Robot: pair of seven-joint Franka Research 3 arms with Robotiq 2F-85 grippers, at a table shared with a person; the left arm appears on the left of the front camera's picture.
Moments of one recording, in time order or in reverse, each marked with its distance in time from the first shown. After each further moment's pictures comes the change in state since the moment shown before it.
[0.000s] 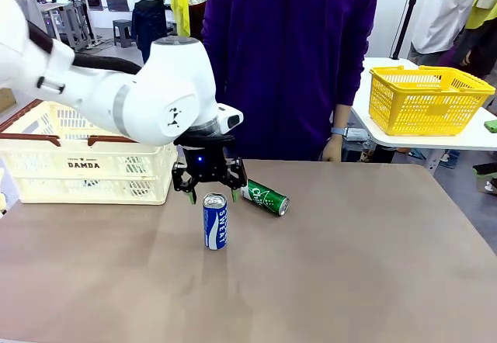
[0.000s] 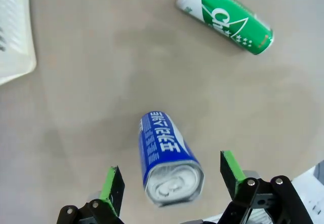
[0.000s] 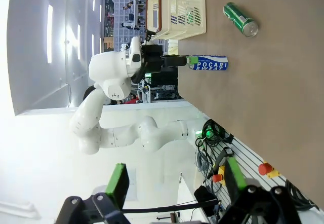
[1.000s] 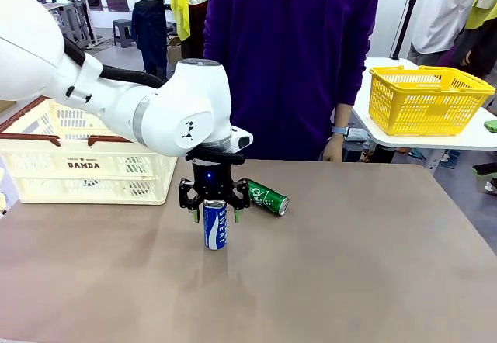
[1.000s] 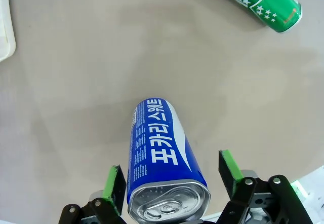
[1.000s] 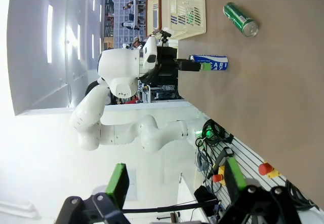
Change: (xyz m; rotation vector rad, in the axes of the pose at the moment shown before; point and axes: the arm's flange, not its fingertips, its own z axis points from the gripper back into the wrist) left arm -0.007 -0.012 -0.034 0.066 0.103 -0.005; right arm 0.000 0.000 0.000 0.000 0.000 0.000
